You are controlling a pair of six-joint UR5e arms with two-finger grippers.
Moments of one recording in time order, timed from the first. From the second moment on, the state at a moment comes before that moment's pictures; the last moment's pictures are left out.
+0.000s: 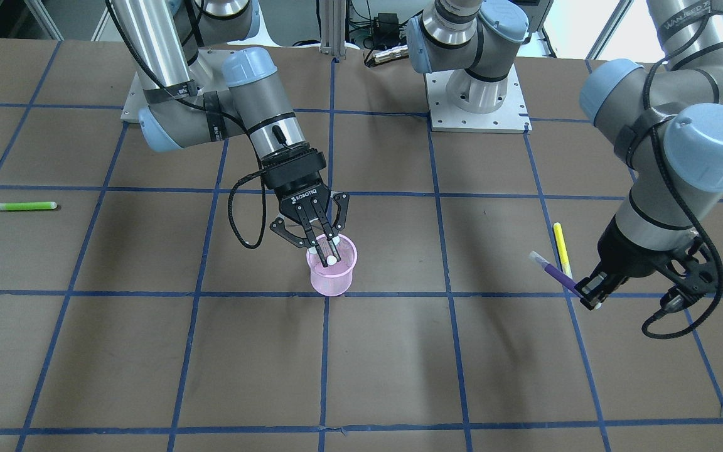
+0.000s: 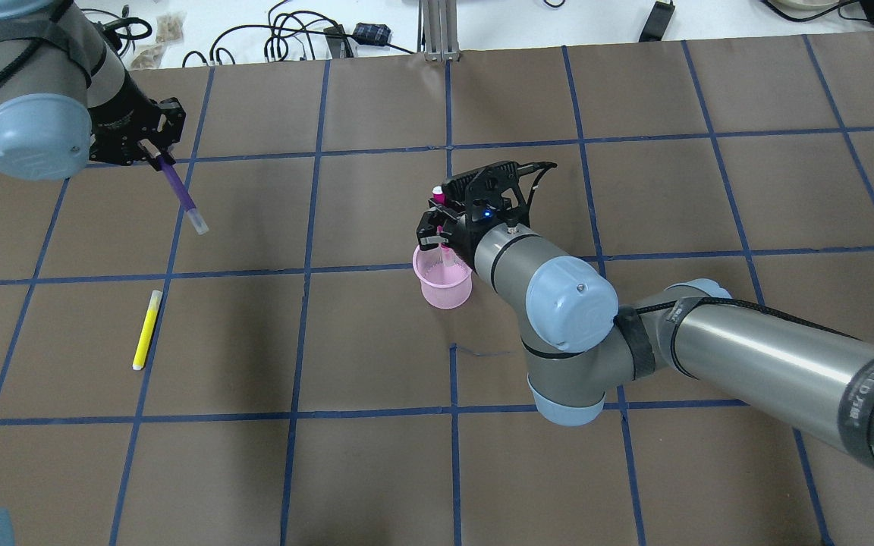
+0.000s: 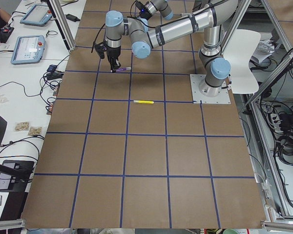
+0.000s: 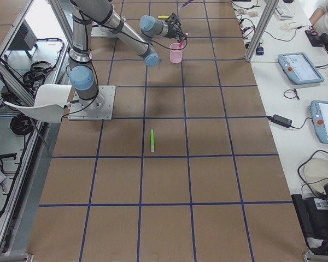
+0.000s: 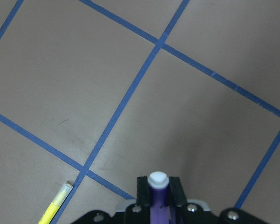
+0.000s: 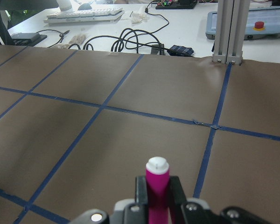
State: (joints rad) left arm -1.36 -1.85 -1.62 -1.07 1.65 -0.33; right arm 1.91 -1.19 2.17 -3.52 -1.43 0.09
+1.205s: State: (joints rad) left arm -1.64 -1.83 -1.62 -0.94 1.69 -0.65; right arm 1.79 -1.35 1.95 -2.86 -1.44 0.10
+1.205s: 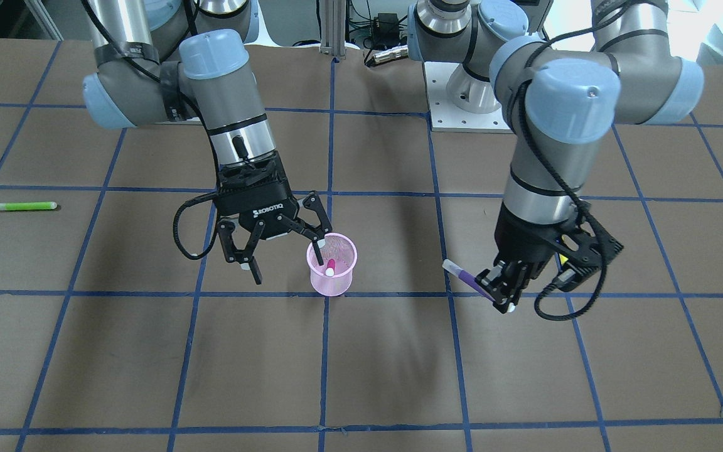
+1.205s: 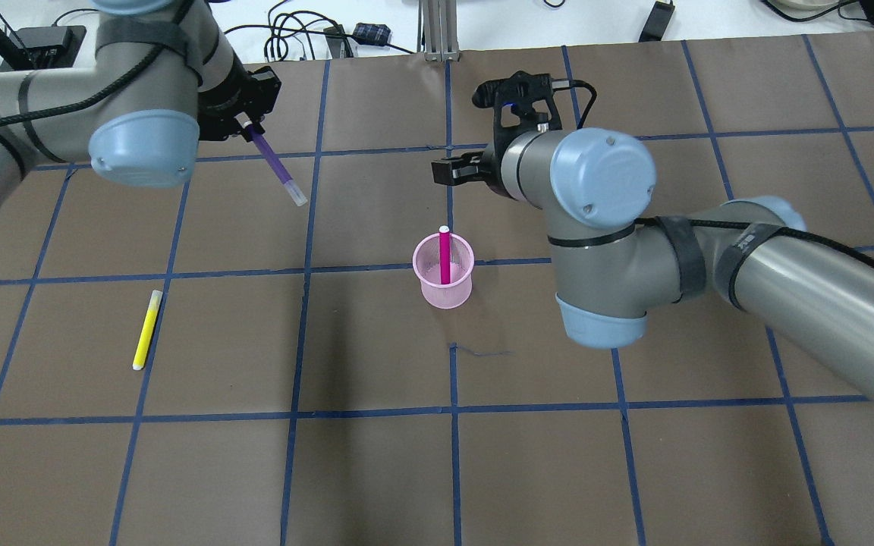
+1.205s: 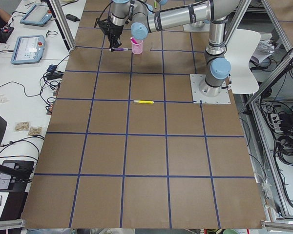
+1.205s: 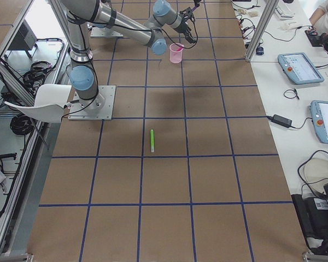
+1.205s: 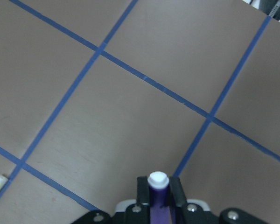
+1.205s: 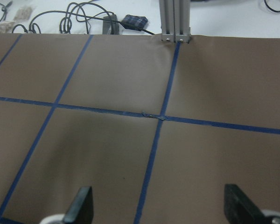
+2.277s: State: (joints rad) left arm -1.97 -1.86 -1.69 -0.91 1.90 -1.13; right arm 1.61 -1.50 1.45 -1.69 -1.44 -0.01
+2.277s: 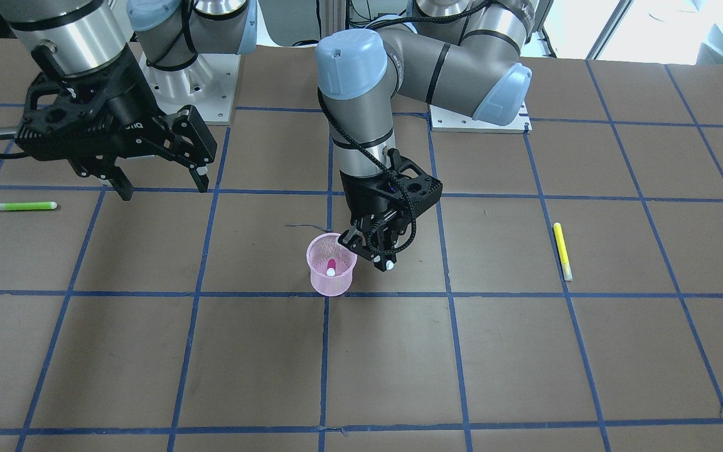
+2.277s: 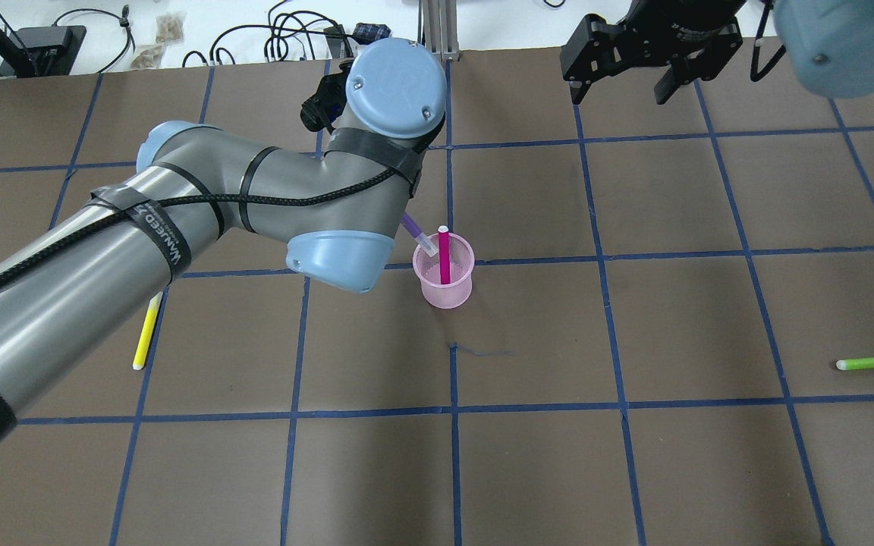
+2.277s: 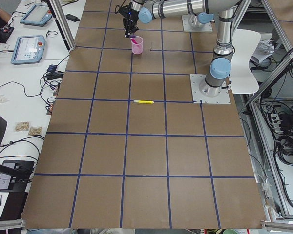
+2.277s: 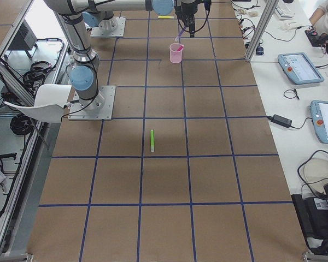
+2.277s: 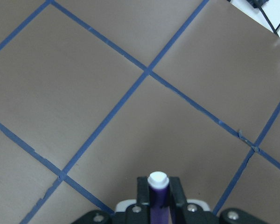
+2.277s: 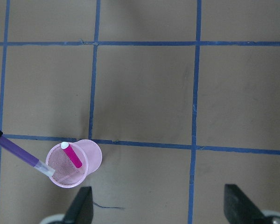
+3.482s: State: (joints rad) left arm -2.08 -1.94 -1.71 -0.90 2.06 -1.34; right arm 1.59 -1.53 1.58 -1.67 -1.58 -0.05
